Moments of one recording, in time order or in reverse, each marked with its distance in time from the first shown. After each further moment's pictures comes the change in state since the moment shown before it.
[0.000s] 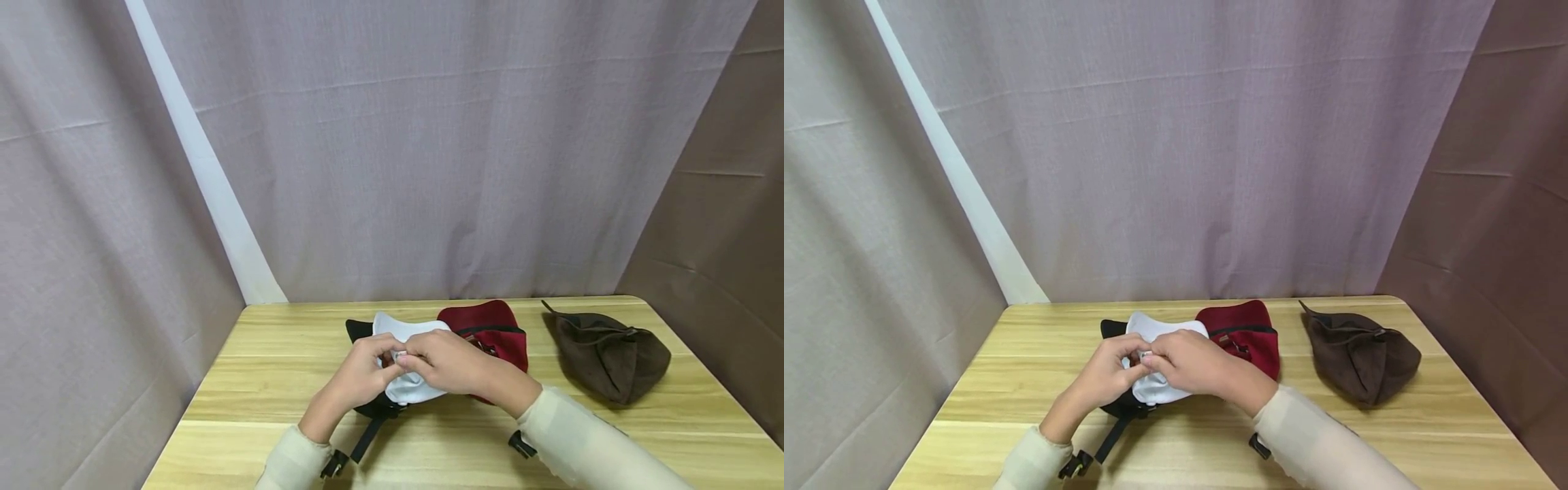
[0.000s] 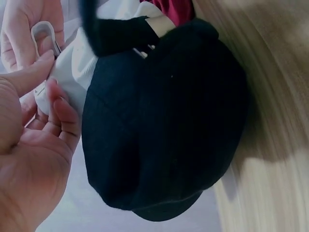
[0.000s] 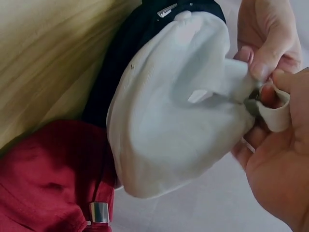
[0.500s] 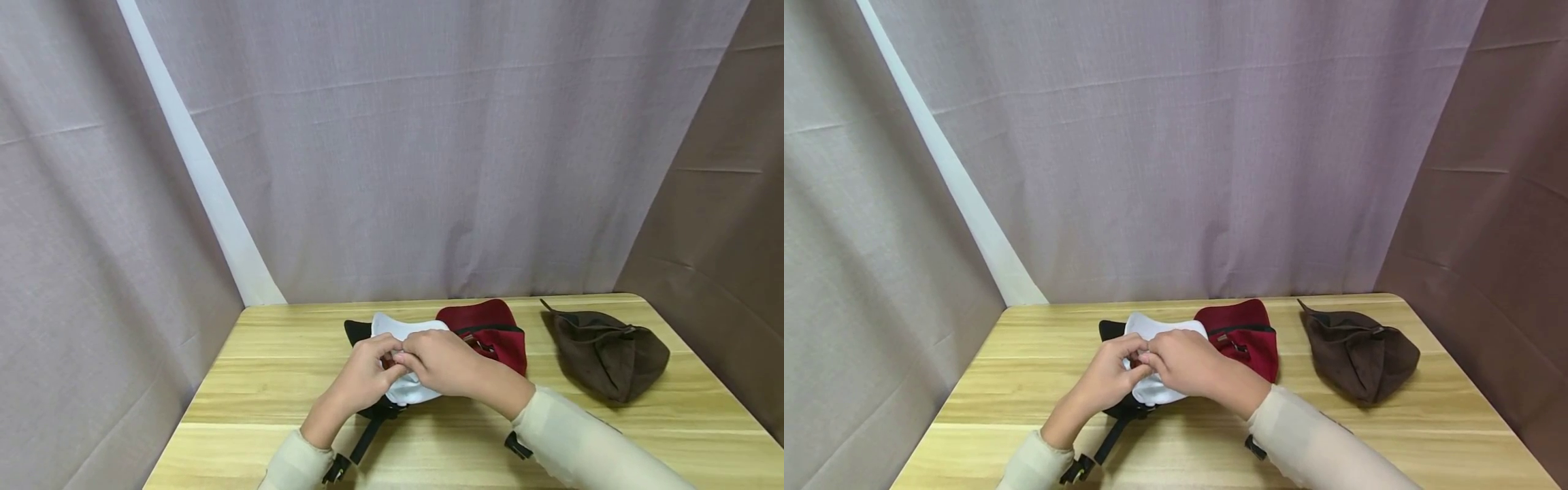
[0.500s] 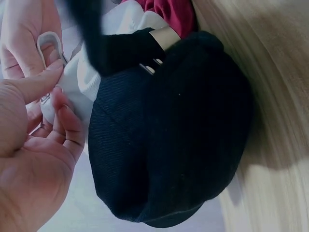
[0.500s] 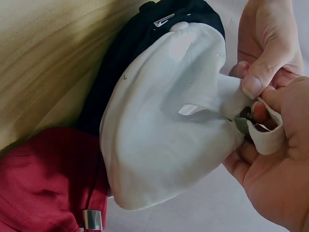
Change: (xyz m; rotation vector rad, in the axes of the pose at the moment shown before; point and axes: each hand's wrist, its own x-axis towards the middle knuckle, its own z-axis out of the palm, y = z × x) left_hand 0.001 0.007 0.006 0.063 0.021 -0.018; right_hand 0.001 -0.009 0.004 -0.171 0.063 0.021
